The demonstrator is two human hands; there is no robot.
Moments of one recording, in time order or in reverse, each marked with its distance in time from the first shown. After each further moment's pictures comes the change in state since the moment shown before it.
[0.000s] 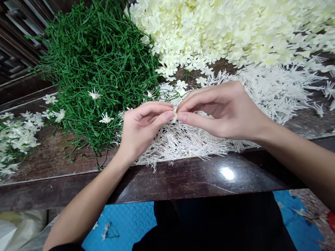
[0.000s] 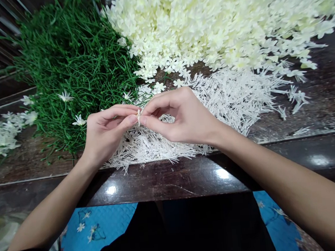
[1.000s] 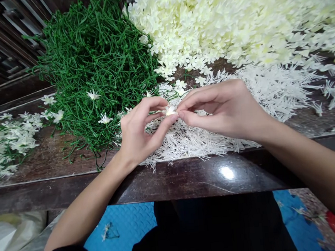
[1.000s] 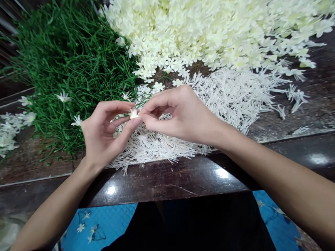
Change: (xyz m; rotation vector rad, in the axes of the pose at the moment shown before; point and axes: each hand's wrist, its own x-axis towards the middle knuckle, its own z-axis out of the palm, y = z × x) left_hand -0.008 0.001 0.003 0.425 0.015 0.279; right_hand 0.001 -0.004 -0.003 -0.119 0.005 0.018
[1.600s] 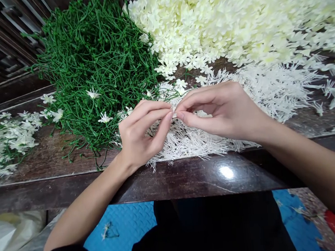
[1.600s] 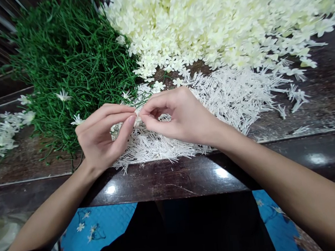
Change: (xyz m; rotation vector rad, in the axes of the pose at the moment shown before) left_hand 0.001 -0.001 -0.001 0.122 0.076 0.231; right_hand 0.000 0.000 0.002 -0.043 -0.039 0.004
